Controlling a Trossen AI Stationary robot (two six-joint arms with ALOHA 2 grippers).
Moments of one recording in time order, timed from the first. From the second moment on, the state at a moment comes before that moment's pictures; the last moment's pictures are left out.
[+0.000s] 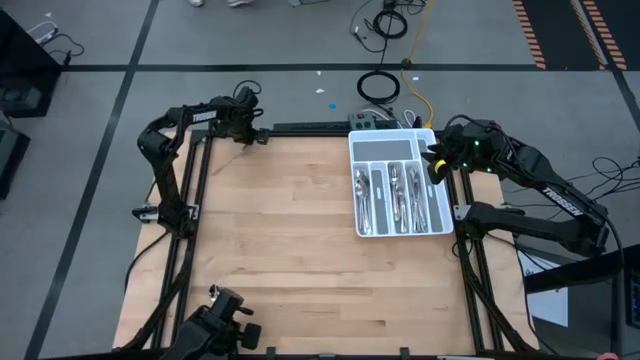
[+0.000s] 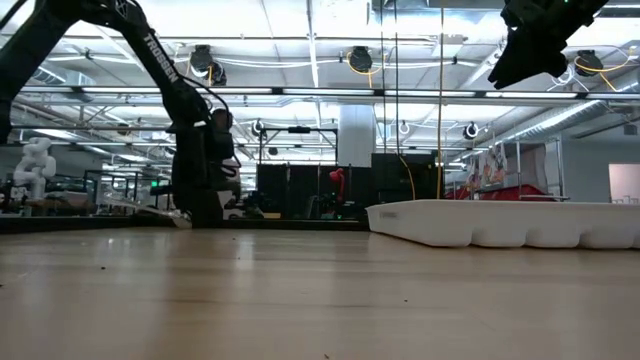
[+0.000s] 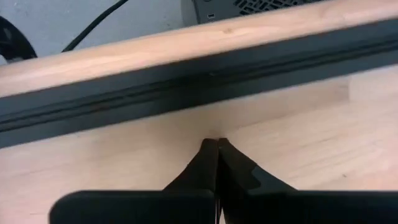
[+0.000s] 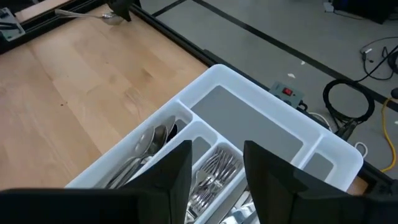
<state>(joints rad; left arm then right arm) 1.07 1.94 1.22 -0.68 0.07 -0.28 -0.62 0.72 0.96 -0.88 0.06 0.17</state>
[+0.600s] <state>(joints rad) 0.90 1.82 1.21 -0.60 0.08 -0.42 -0.62 0.72 0.96 -0.88 0.06 0.11</state>
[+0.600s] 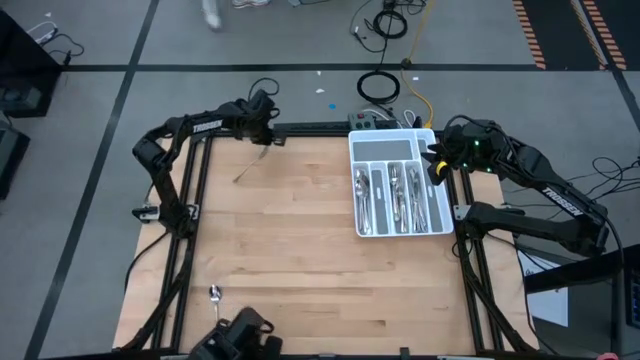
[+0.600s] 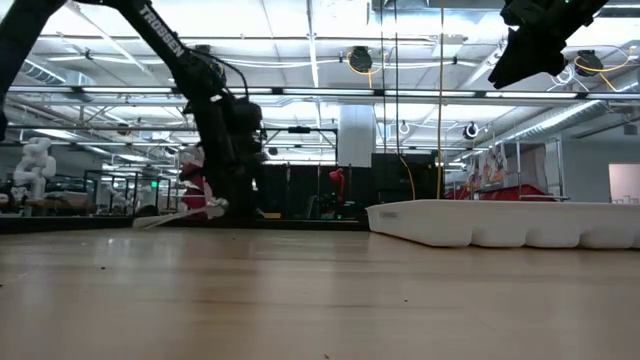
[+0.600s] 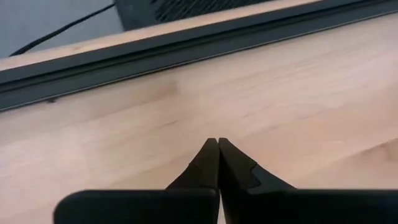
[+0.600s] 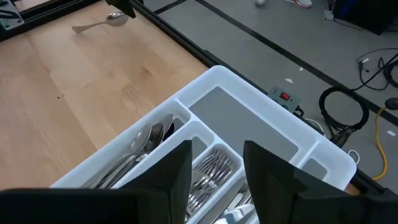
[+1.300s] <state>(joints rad) 0.55 1.79 1.24 -0.26 0.04 -0.70 -0.62 0.82 0.96 -0.87 0.06 0.08</state>
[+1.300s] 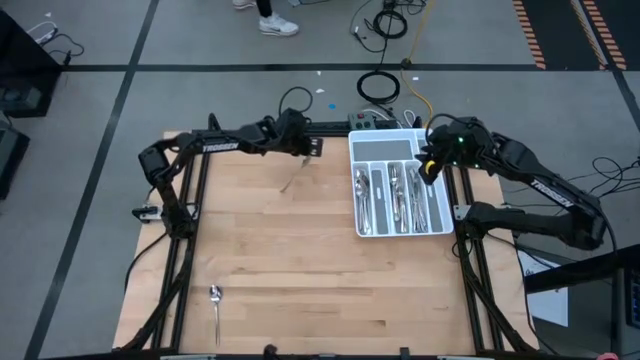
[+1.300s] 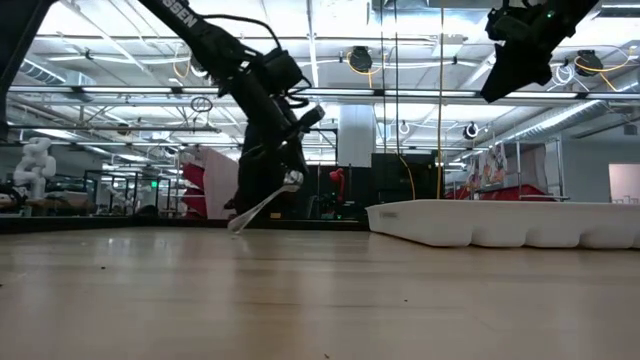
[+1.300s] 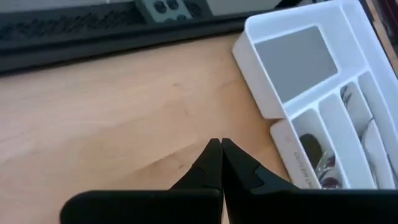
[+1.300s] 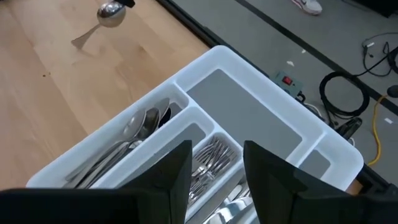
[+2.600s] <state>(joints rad) 0.53 1.86 1.38 -0.30 0.00 -0.70 -0.55 1.30 0.96 -0.48 -0.21 0.08</state>
